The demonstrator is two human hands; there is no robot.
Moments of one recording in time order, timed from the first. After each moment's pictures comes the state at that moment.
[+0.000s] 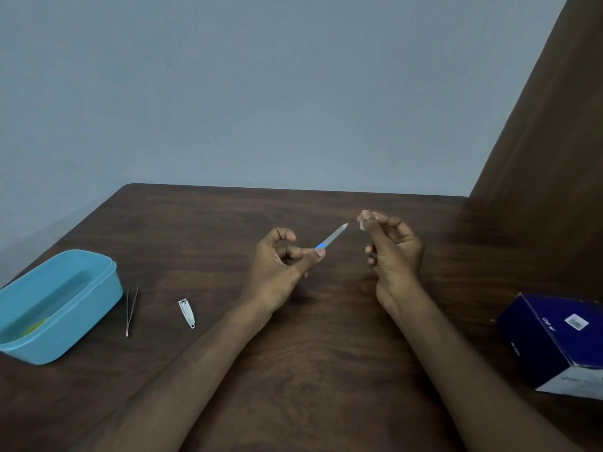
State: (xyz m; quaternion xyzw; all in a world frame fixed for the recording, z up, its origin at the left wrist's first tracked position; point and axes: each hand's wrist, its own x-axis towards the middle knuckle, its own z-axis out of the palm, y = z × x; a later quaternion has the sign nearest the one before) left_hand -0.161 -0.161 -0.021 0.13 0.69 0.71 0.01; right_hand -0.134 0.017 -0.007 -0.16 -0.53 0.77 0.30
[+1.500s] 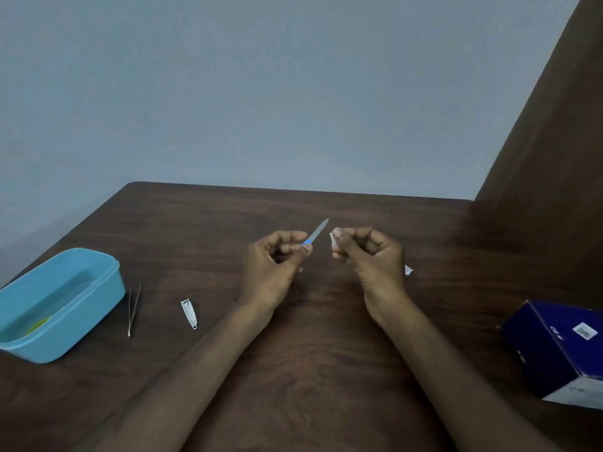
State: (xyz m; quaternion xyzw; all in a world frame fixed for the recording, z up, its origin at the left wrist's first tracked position) left_hand -0.167 -0.165 -0.025 0.10 0.69 0.72 -0.03; right_hand -0.131 -0.004 -0.016 -0.08 -0.60 0.75 0.25
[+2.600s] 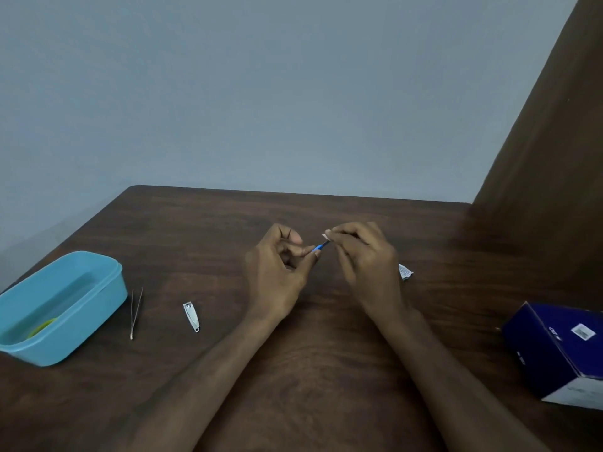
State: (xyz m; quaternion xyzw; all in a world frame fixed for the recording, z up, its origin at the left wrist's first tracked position) left_hand -0.158 -0.161 -0.023 0.15 0.76 0.61 -0.19; right_hand -0.138 0.010 -0.021 0.16 -0.84 0.20 0.48
